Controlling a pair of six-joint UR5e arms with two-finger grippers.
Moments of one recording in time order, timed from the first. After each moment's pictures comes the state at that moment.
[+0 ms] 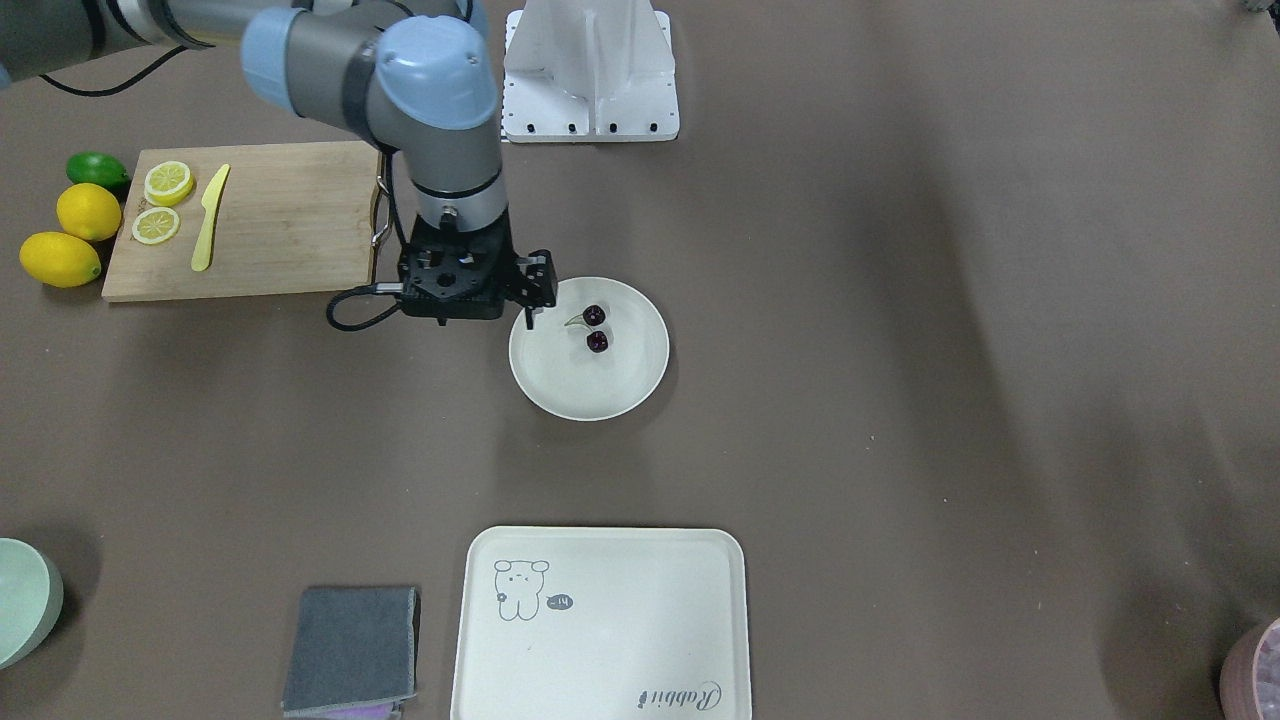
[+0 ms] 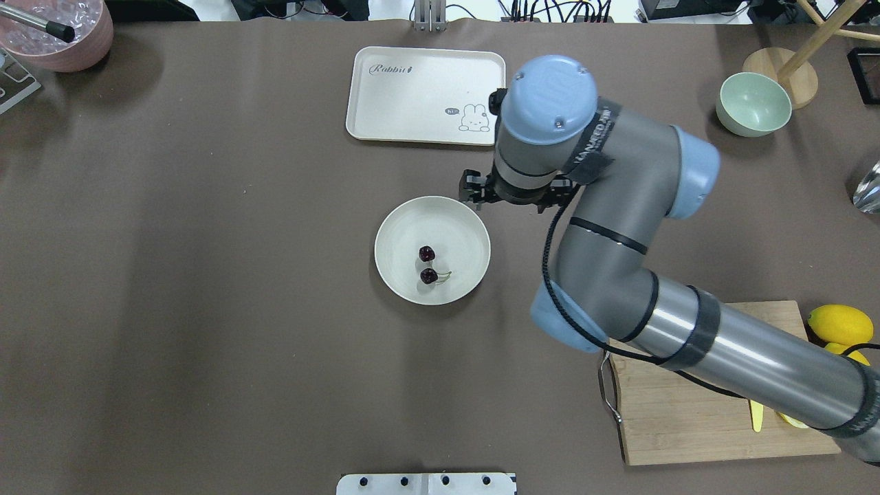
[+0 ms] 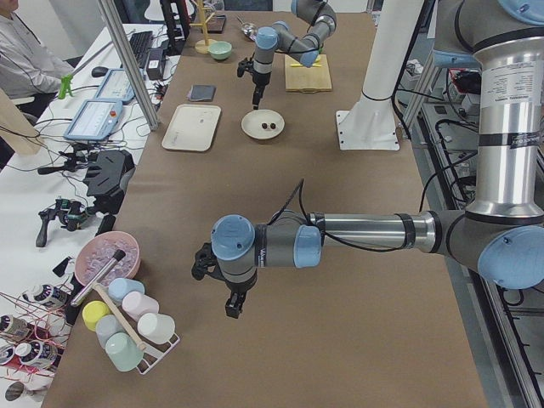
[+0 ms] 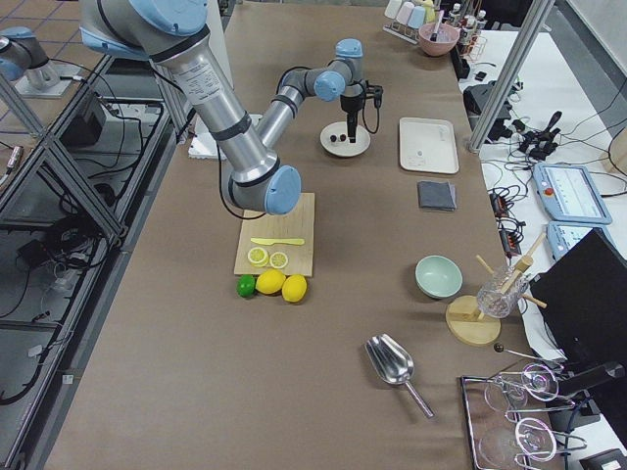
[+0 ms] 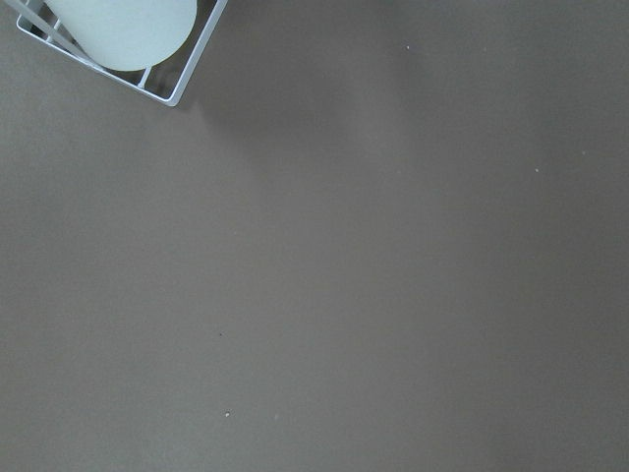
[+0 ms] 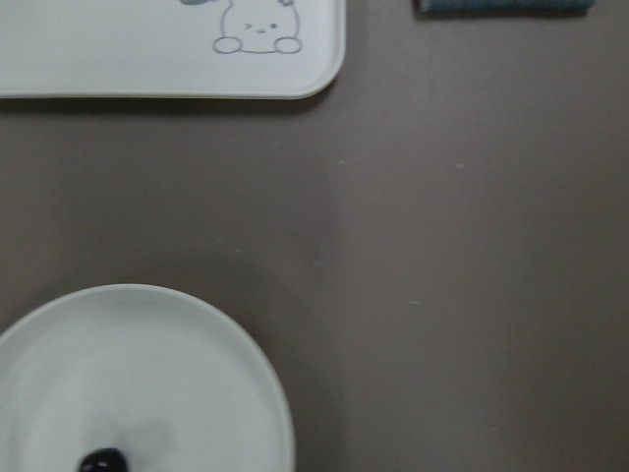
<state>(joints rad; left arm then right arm) -1.62 -1.50 -1.60 -1.55 -2.37 0.28 0.67 -0.93 1.80 -1.75 1.90 1.10</state>
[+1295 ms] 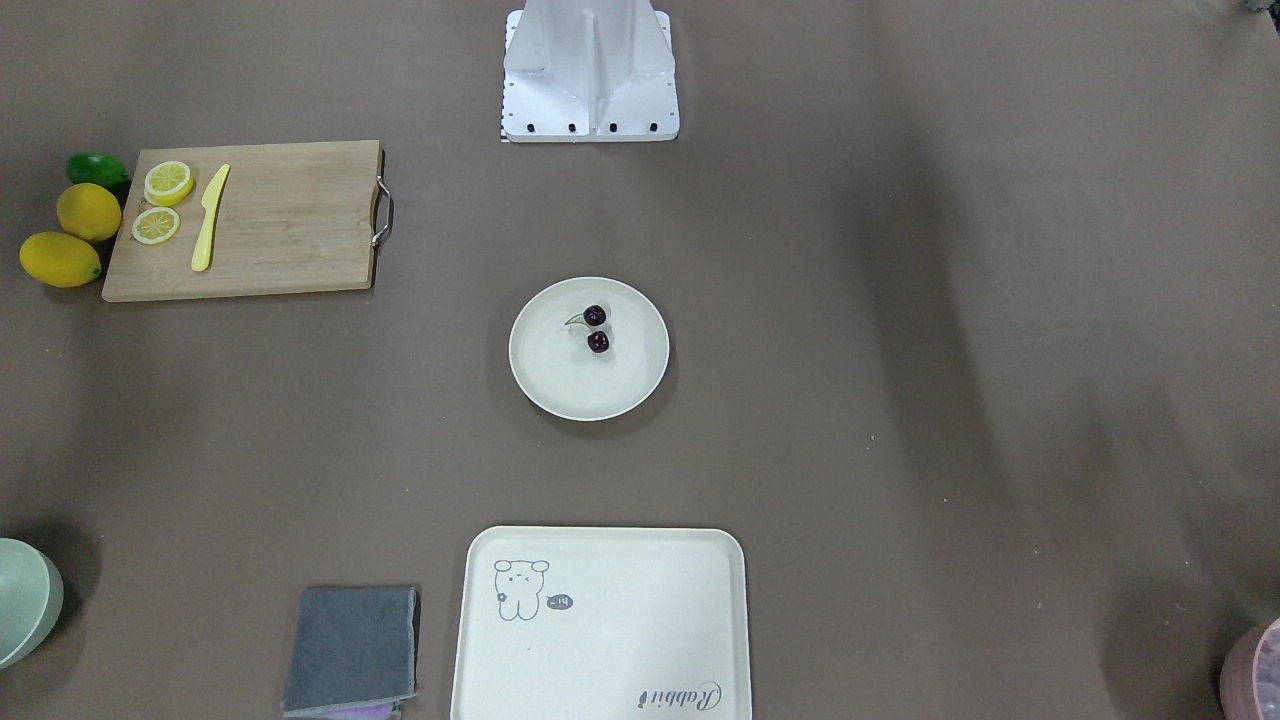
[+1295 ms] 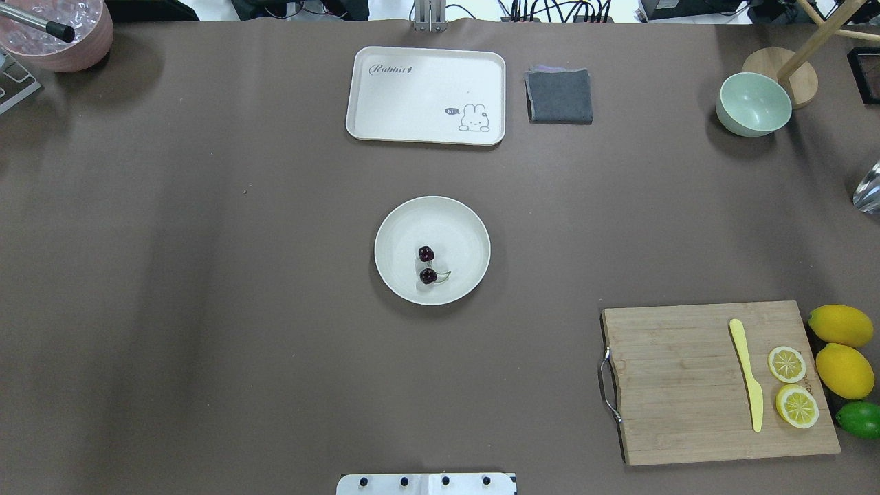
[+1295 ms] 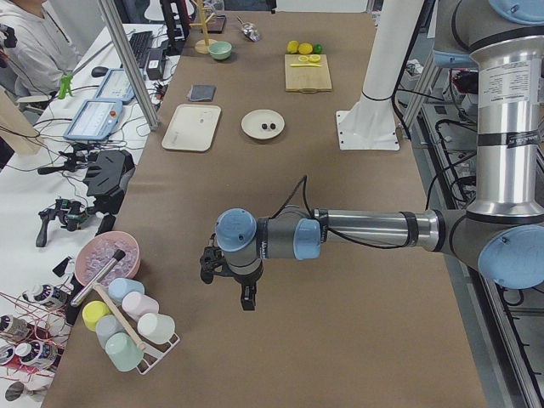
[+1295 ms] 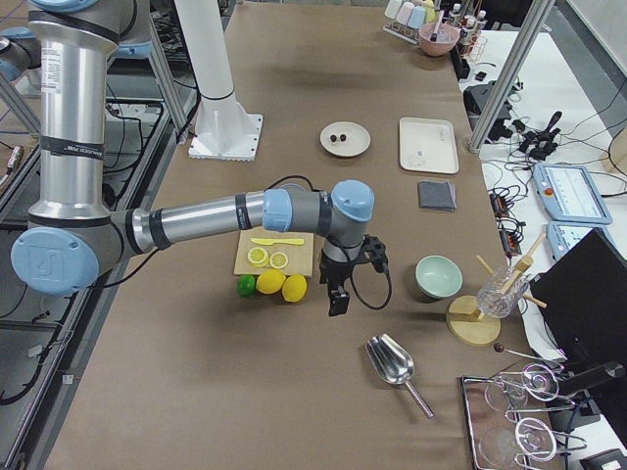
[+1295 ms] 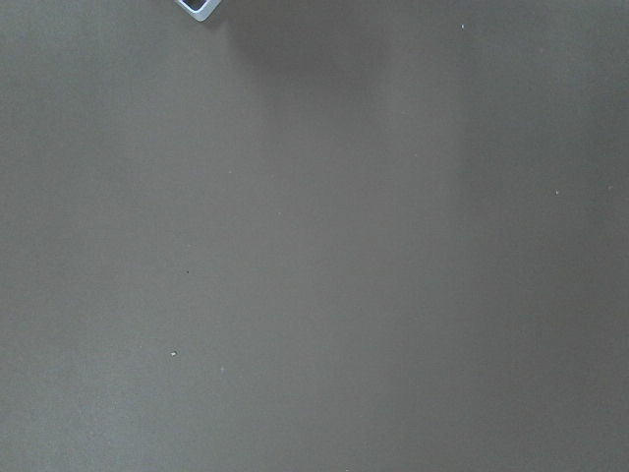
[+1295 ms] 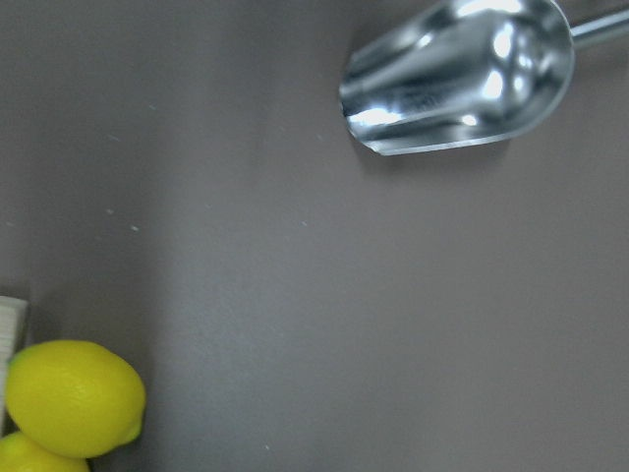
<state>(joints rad) -1.56 -1.48 -1.67 -1.53 -2.37 -0.01 1.46 -1.69 1.85 -1.81 2.16 -0.19</state>
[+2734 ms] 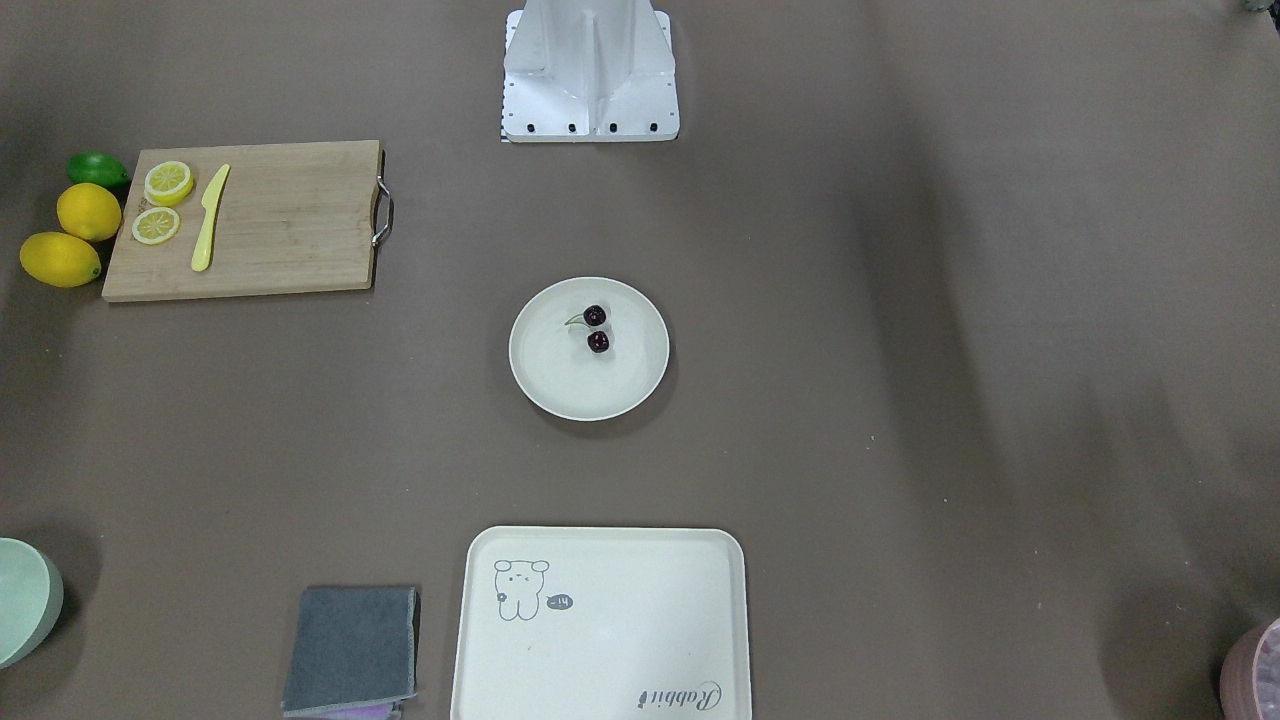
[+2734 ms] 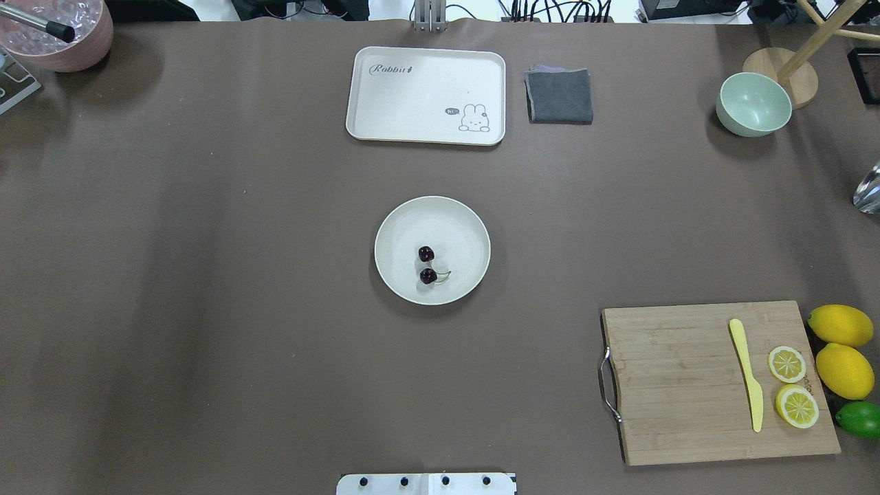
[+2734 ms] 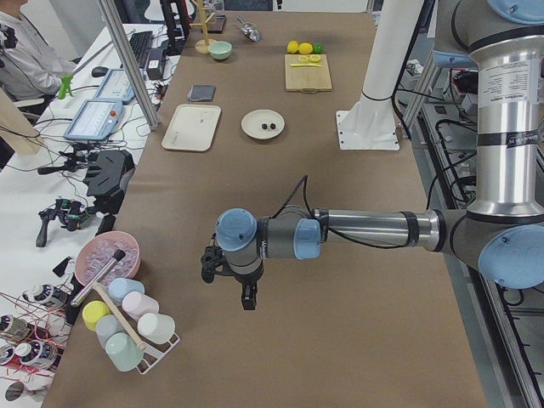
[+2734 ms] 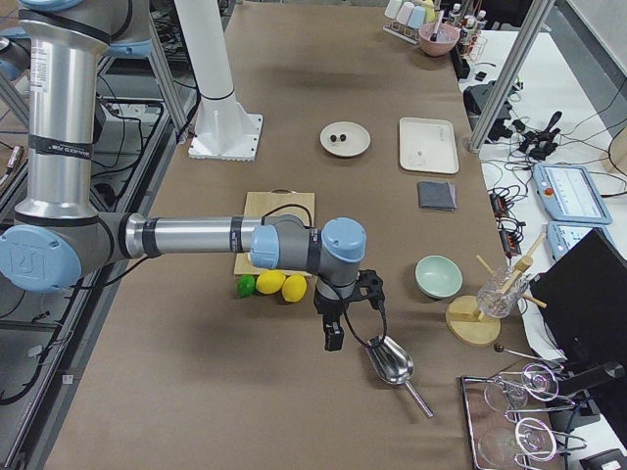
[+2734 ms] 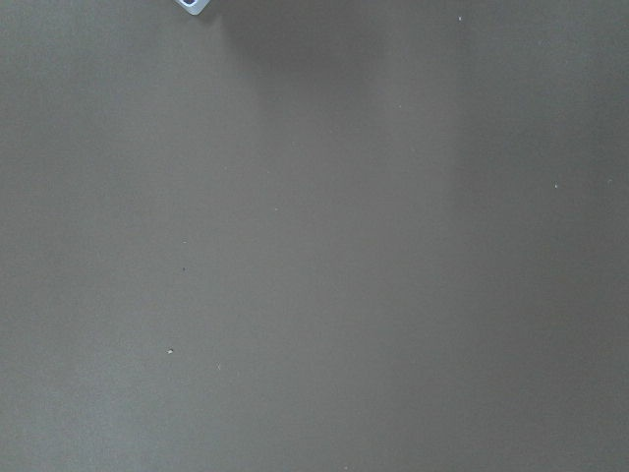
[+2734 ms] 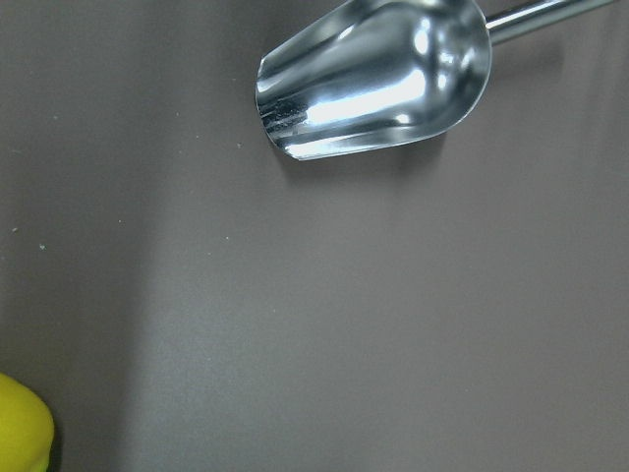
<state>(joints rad) -1.55 -1.48 -1.67 -1.53 -2.37 -0.01 1.52 -1.70 1.76 -1.66 2.16 -0.21</state>
